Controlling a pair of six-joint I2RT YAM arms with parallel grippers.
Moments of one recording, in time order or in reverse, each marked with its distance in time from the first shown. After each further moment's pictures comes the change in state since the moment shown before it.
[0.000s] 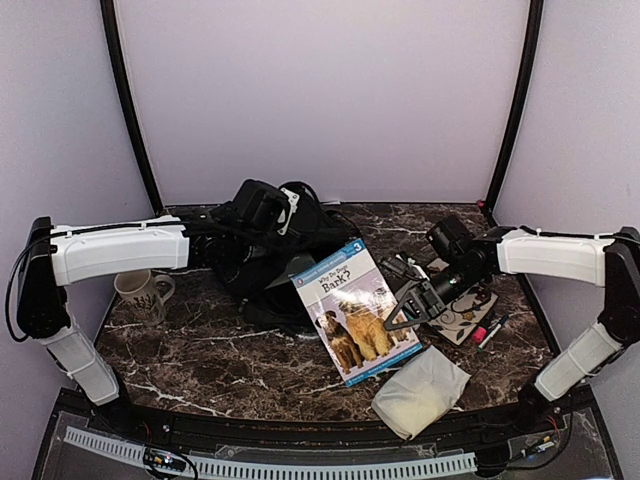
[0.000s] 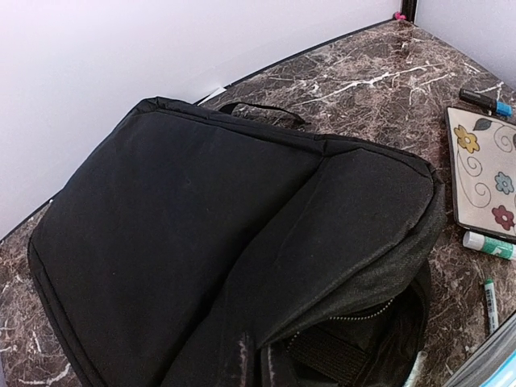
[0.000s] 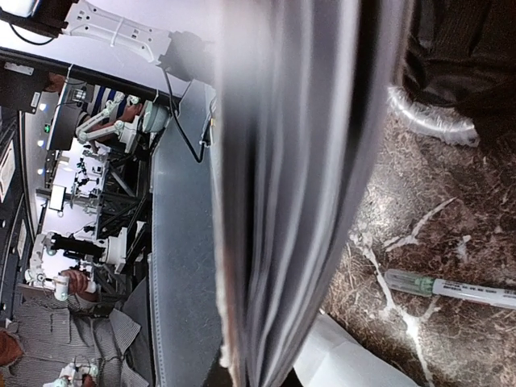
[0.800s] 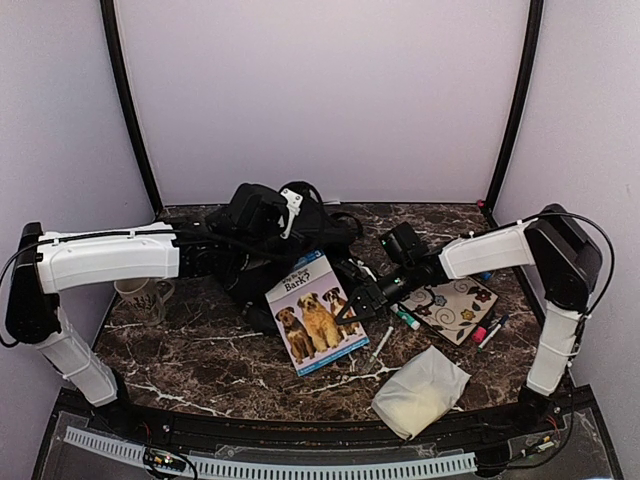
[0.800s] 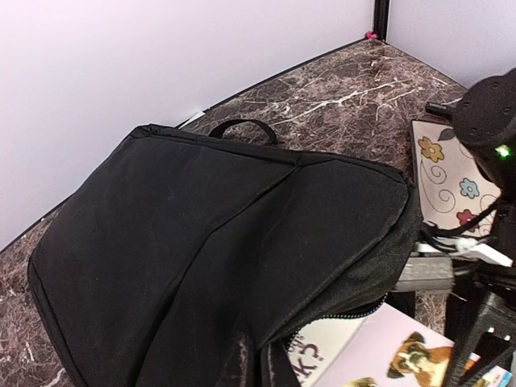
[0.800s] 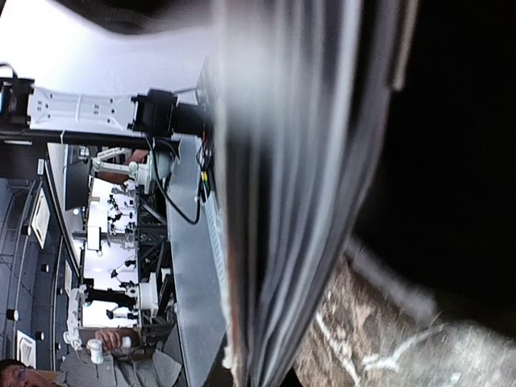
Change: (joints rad) left arm -0.072 -0.056 -0.035 0.050 -0.014 -0.005; right arm 0.124 0.375 0.115 0.504 0.003 0.492
